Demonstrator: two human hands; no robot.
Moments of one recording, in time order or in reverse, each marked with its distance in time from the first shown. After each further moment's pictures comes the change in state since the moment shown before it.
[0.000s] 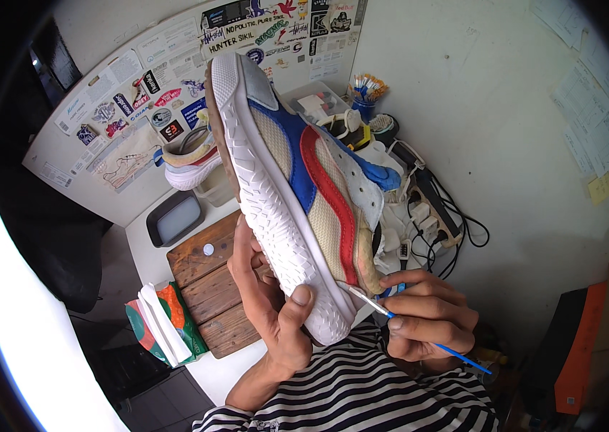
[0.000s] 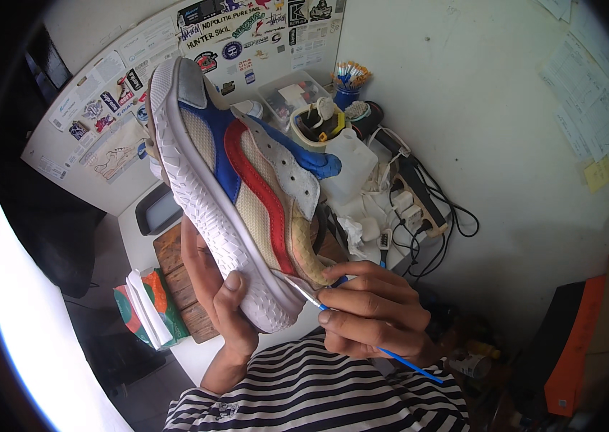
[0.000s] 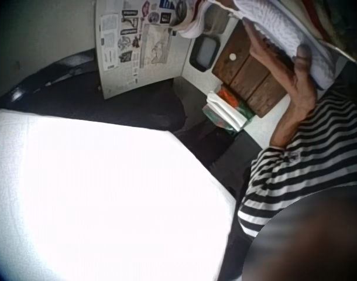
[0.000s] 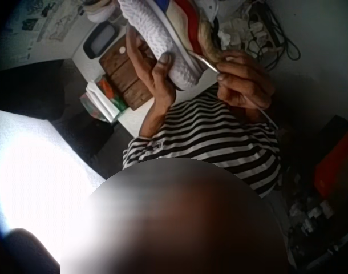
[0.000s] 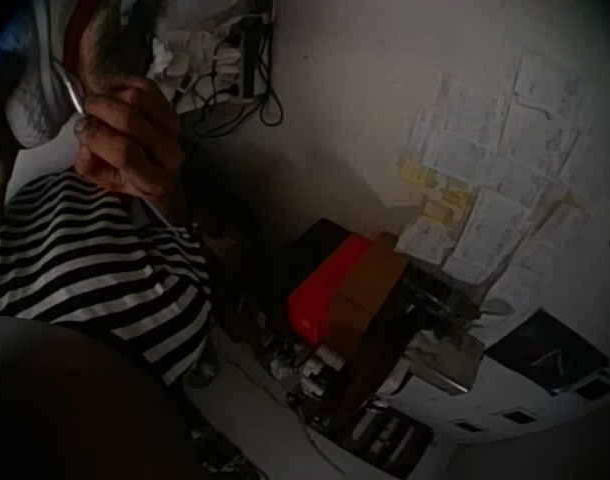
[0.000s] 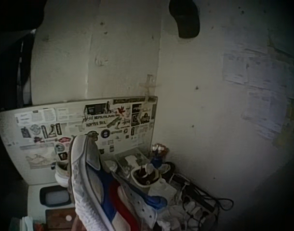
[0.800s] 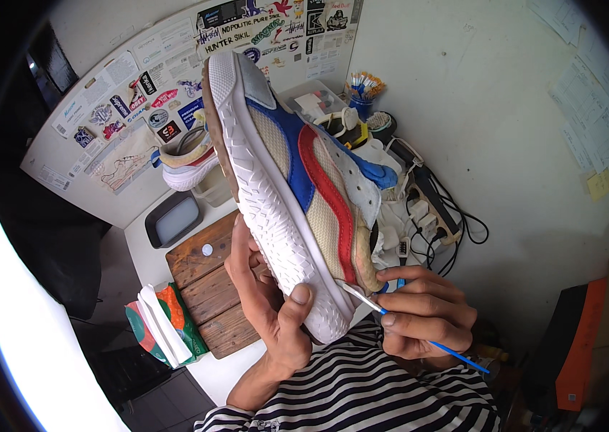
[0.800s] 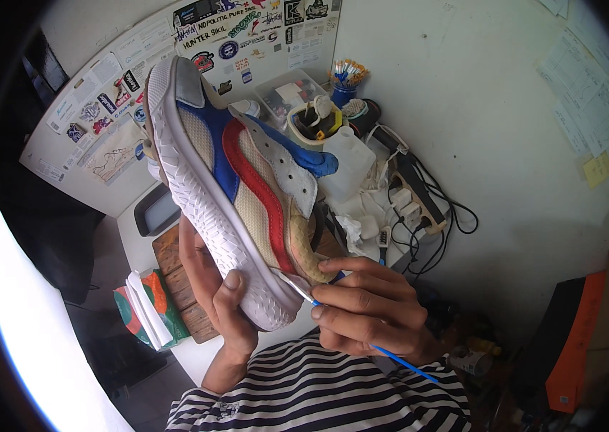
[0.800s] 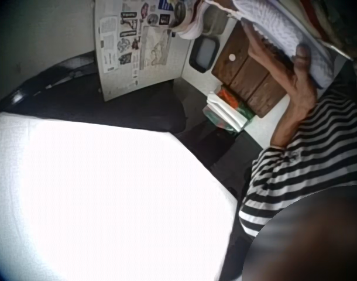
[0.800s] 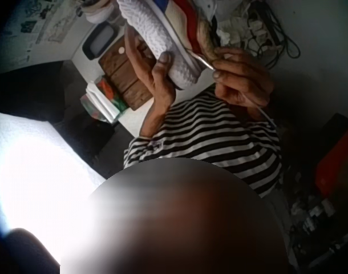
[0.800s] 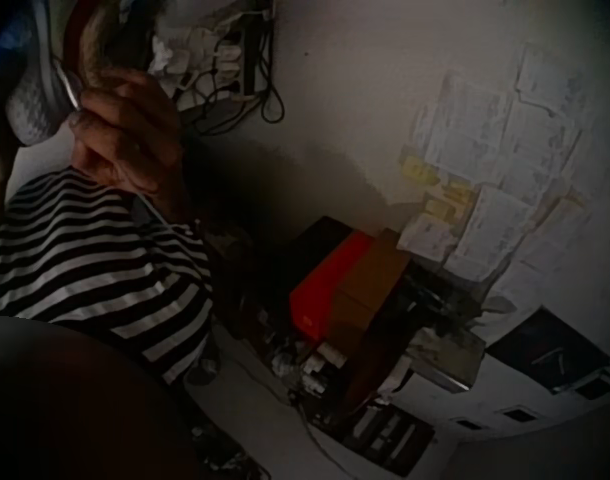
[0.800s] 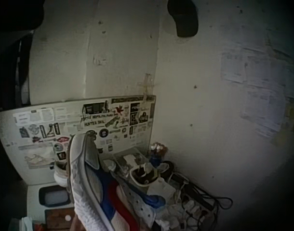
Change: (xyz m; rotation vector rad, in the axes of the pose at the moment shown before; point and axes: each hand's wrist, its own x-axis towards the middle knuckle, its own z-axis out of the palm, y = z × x) left_hand 0.000 -0.002 -0.002 0.027 -0.021 0.002; right_hand 0.004 -0.003 -0.002 -0.039 -0.081 0.039
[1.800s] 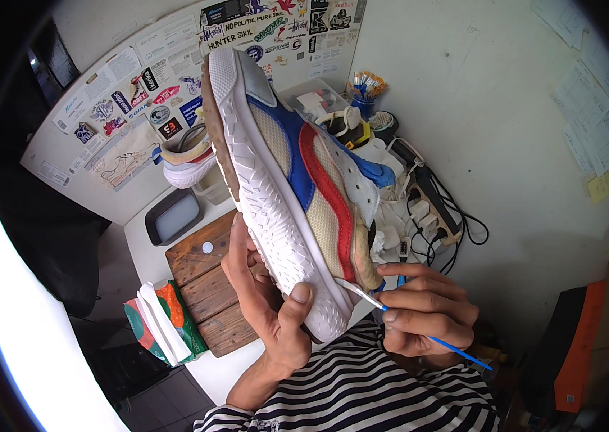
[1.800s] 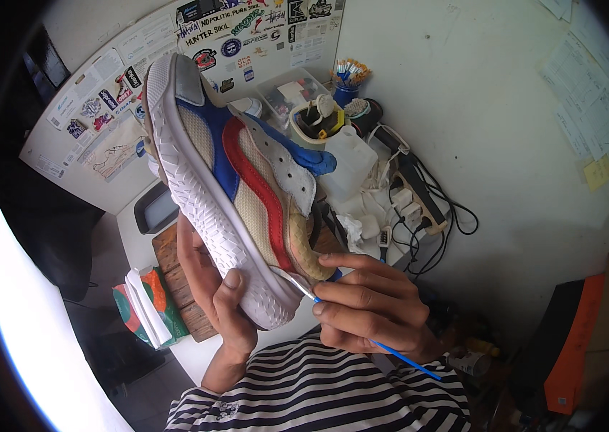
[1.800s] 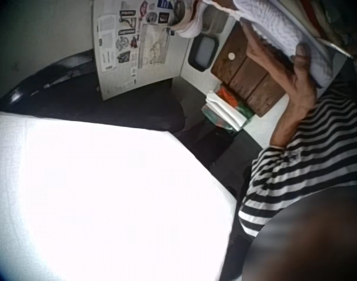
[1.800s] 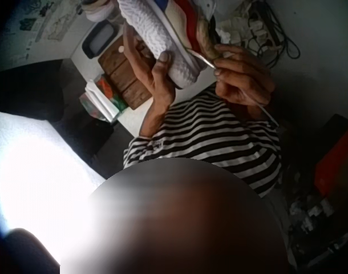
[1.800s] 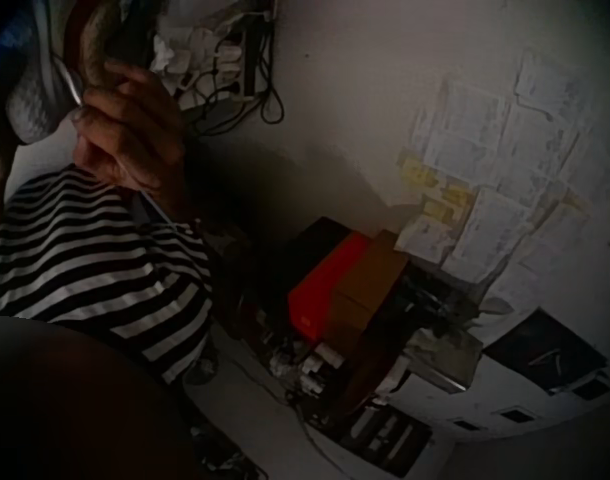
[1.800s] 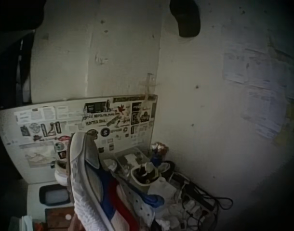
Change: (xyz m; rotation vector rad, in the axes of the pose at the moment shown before) left_hand -0.001 -0.002 -0.006 0.063 -0.001 0.032; right_hand 0.004 0.003 0.003 0.017 0.029 -0.030
